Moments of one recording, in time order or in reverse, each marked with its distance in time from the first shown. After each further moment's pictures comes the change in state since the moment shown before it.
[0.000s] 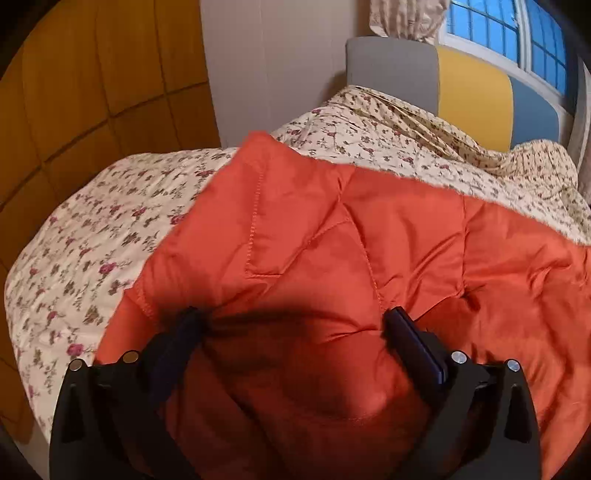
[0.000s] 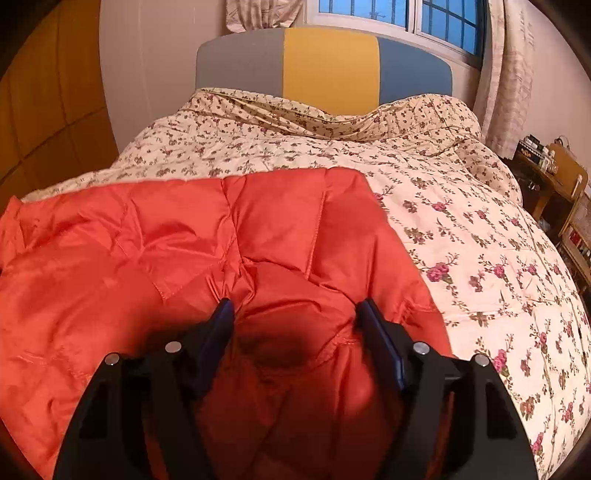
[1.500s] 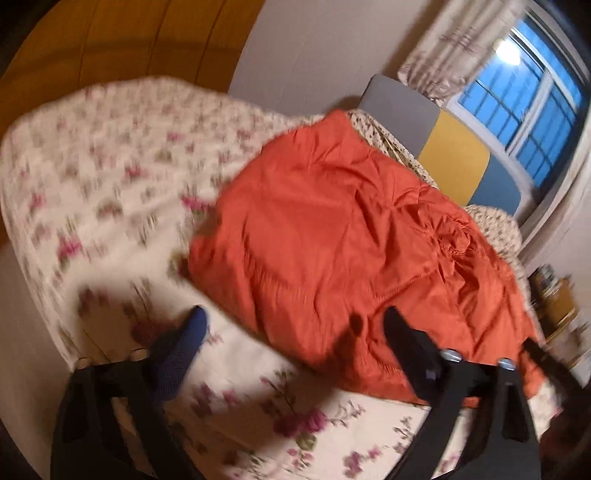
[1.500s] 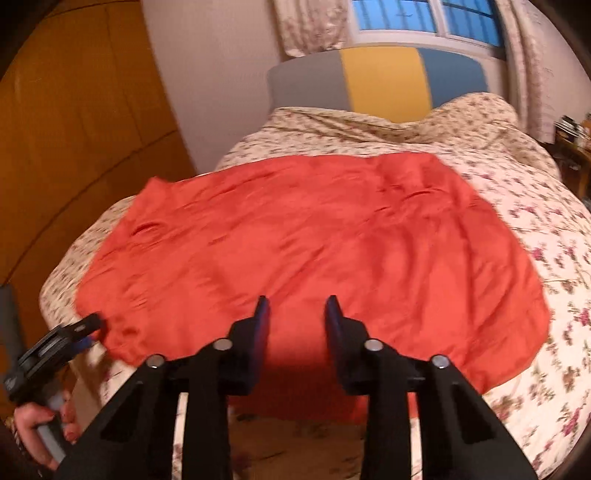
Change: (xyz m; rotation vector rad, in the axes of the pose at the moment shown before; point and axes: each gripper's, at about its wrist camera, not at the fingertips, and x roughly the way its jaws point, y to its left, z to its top) left arm -0.105 0.107 -0.131 -0.385 0.029 -0.325; right arm -0.140 0.079 -0.086 0.037 -0.067 0.333
